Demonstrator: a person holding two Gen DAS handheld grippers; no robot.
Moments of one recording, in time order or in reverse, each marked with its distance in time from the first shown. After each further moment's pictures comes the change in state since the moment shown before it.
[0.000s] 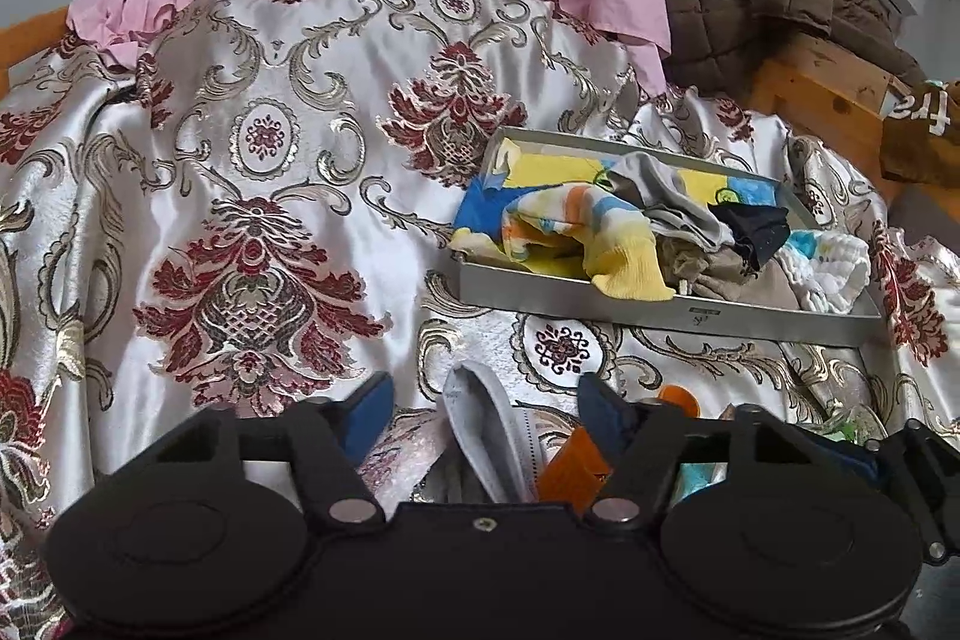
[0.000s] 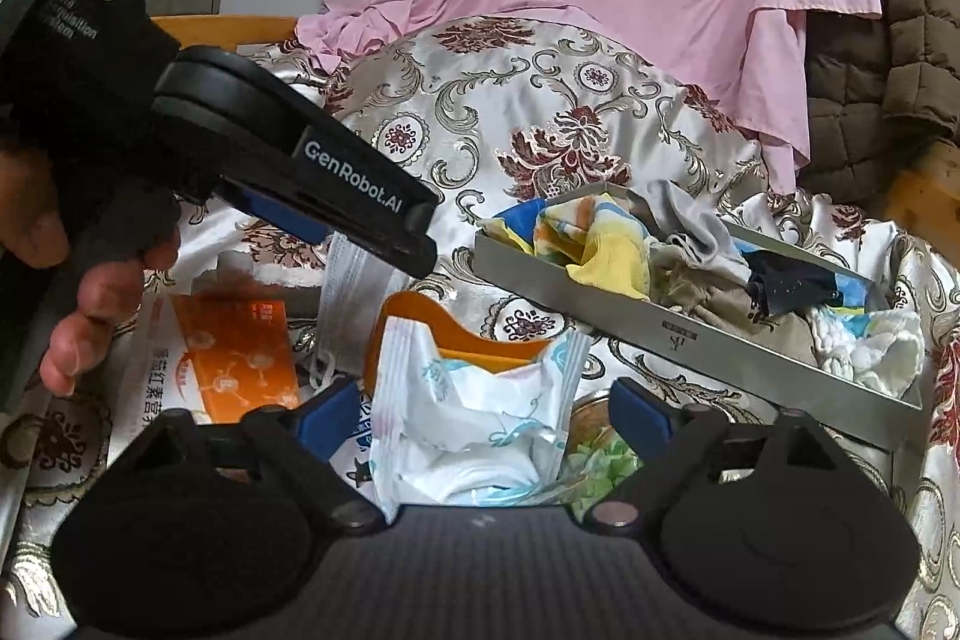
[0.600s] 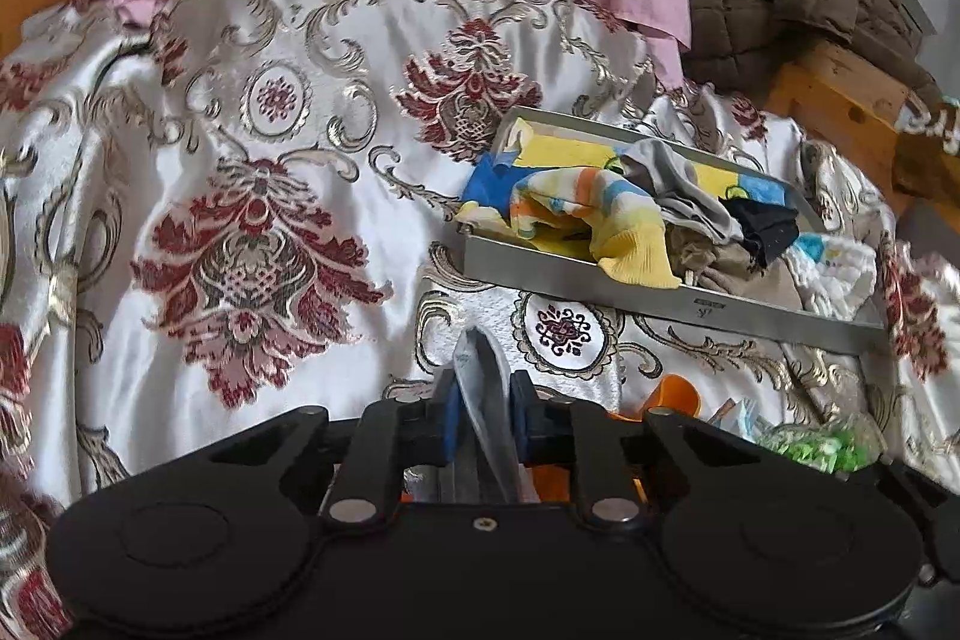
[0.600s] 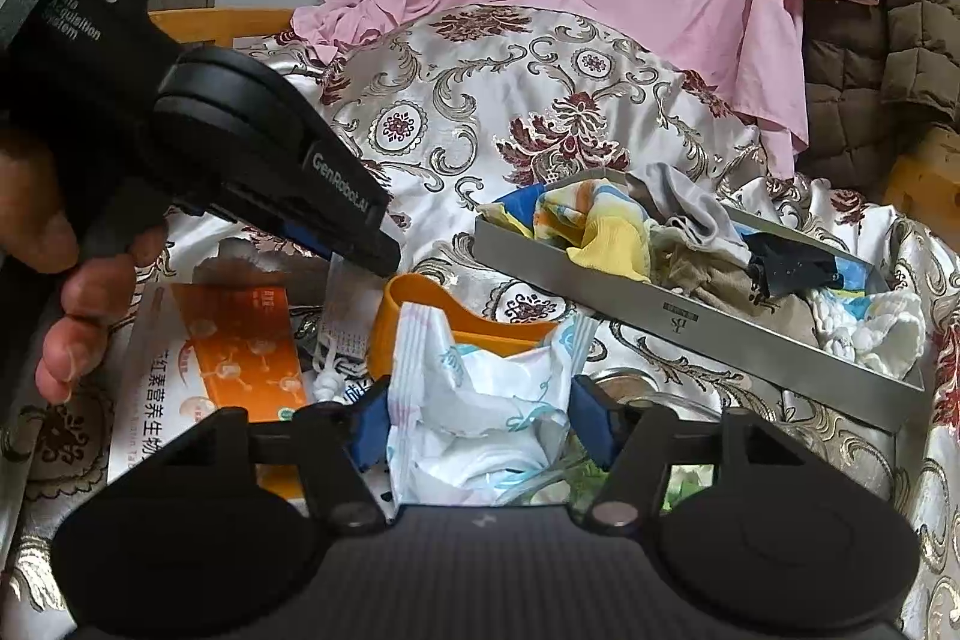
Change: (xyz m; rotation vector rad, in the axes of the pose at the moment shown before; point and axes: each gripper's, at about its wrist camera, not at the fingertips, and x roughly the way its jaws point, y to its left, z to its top) left arm 0.004 0.004 -0.006 -0.089 0.032 -0.003; right arm -0.001 0.000 -0.003 0.025 0.027 0.002
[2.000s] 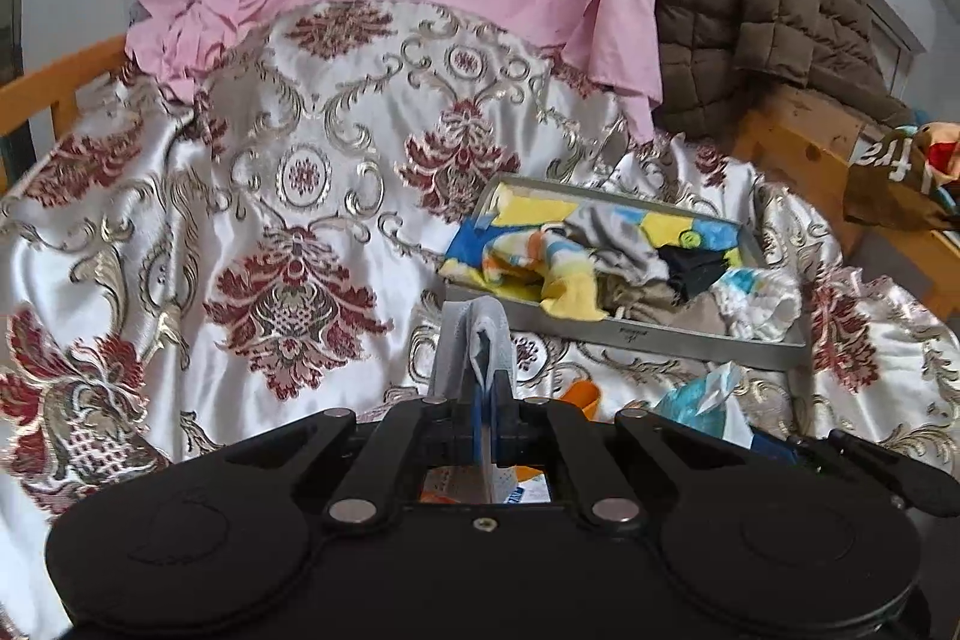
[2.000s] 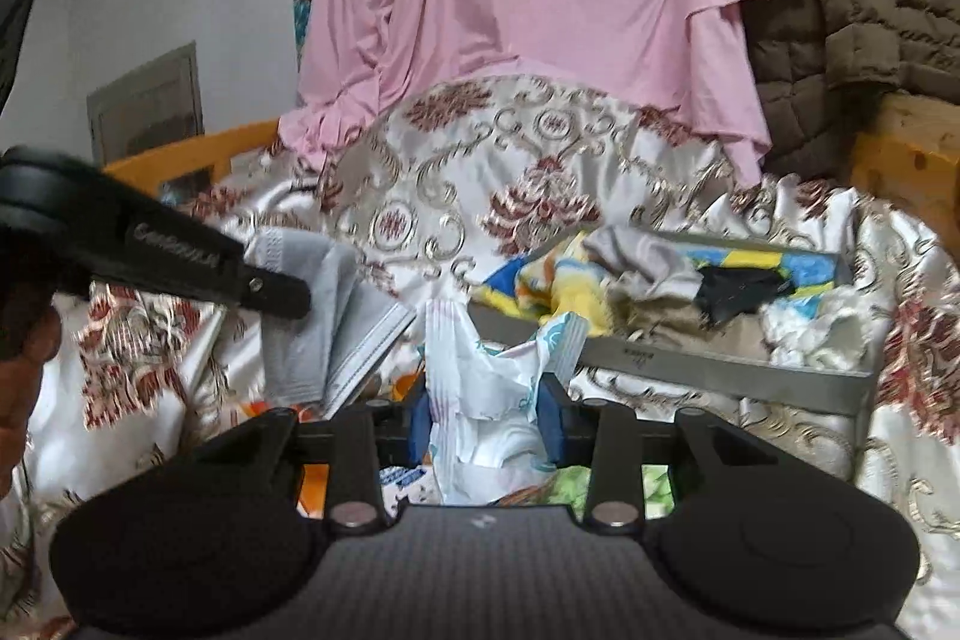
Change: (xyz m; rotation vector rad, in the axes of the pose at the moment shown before) left arm -0.113 -0.046 -0.001 0.036 -0.094 0.052; right arm -0.083 -0.040 0.026 0.202 -0.129 0.058
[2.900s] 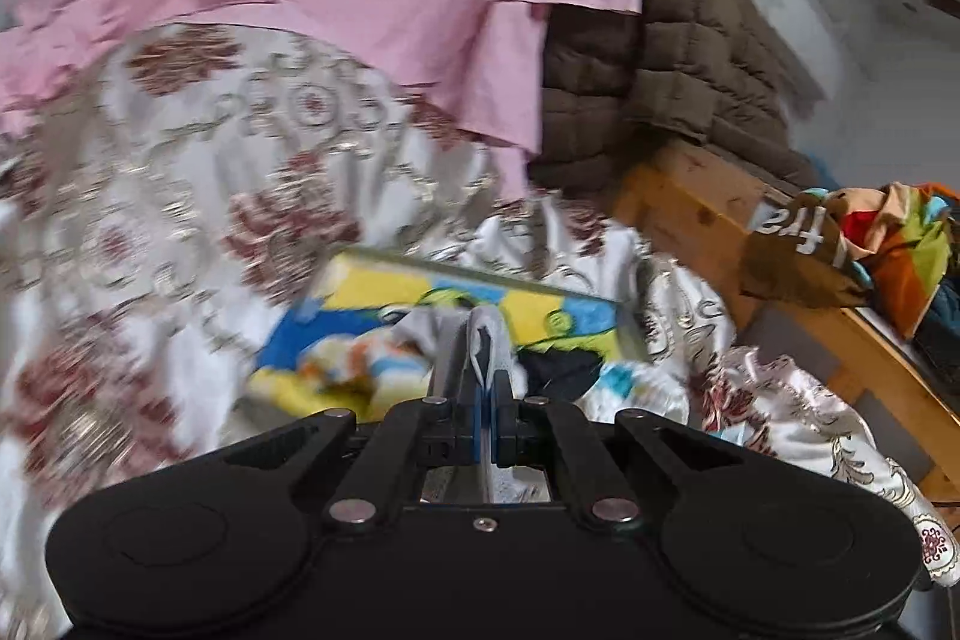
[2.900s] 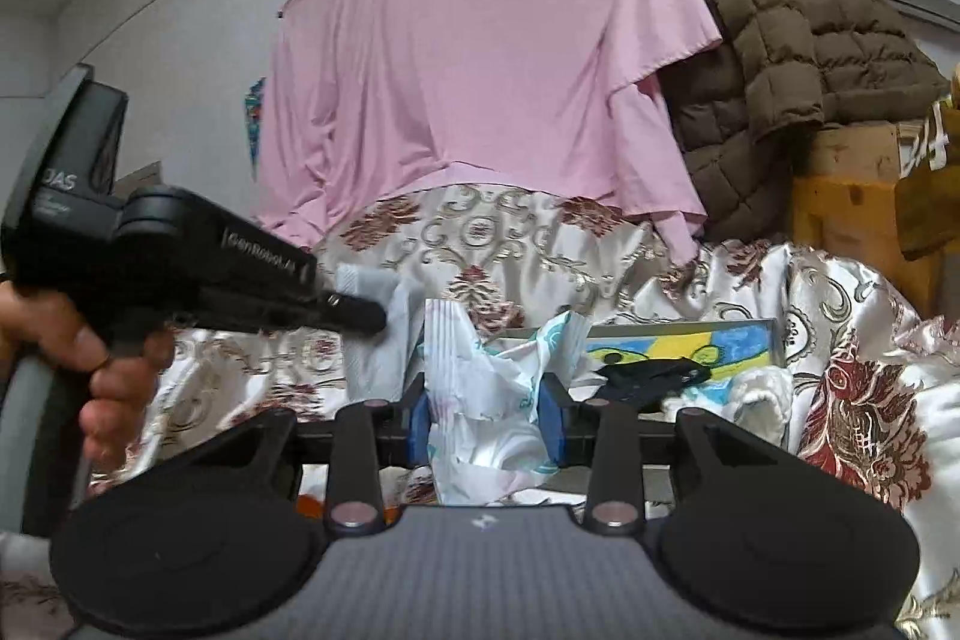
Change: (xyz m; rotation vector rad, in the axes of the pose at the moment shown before) left arm 0.096 -0.040 0.070 -0.003 -0.068 -0.299; right arm 0.015 -0.101 0.013 0.122 -0.194 -0.020
